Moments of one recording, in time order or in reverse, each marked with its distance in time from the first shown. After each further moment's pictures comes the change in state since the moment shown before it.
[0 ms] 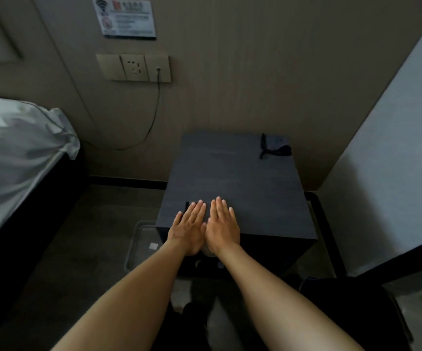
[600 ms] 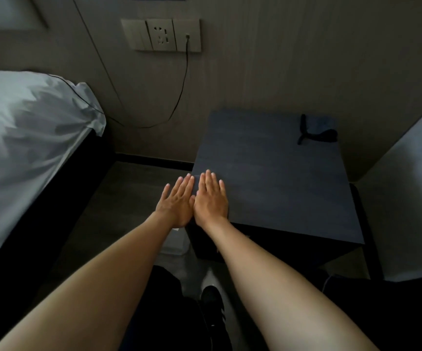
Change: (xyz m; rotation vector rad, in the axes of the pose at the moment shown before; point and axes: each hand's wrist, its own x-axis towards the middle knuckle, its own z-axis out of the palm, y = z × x) left_hand 0.017 -0.090 -0.023 0.043 -0.042 -0.174; right_hand 0.058 -0.085 0.013 -0.010 -0.021 -0.105
